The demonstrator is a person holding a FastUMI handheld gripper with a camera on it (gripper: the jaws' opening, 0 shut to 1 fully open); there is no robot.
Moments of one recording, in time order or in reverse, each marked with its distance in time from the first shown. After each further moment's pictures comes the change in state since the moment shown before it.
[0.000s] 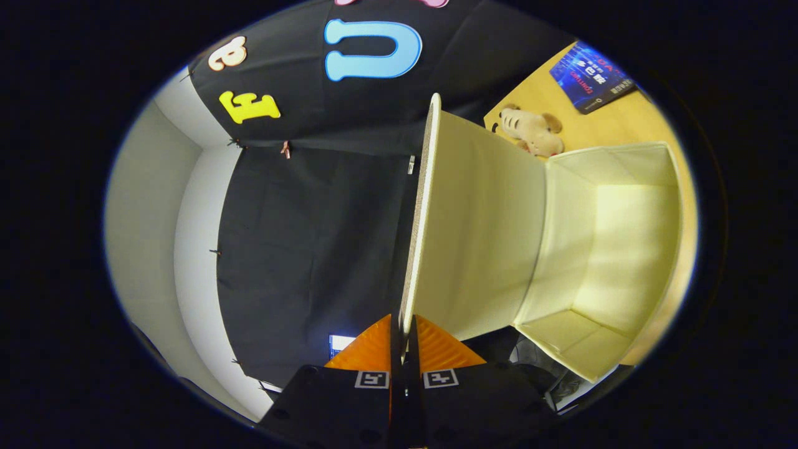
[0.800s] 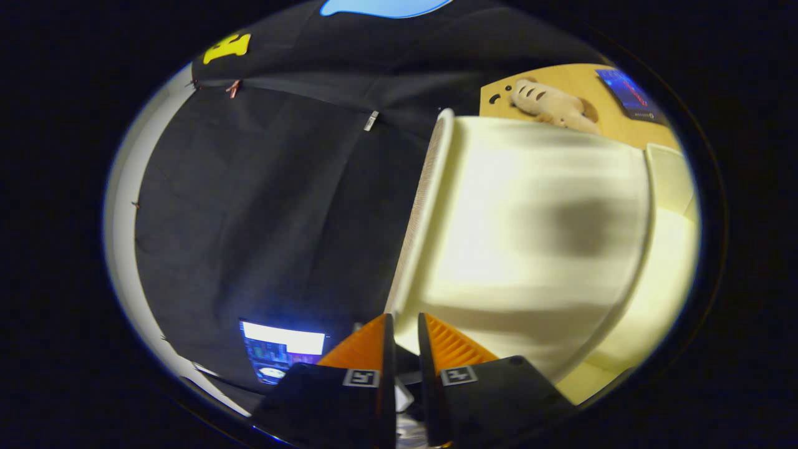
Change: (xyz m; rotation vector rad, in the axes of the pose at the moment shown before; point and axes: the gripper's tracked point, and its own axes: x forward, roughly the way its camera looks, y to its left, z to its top) arm 0.152 -0.092 -0.024 -0.216 0.120 -0.336
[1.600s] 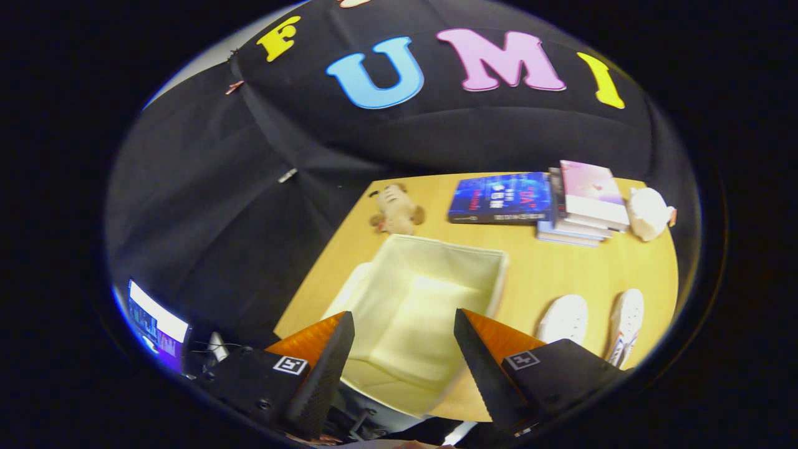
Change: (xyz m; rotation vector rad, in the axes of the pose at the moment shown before) arm -0.262 -0.166 0.010 -0.275 -0.411 -0.605
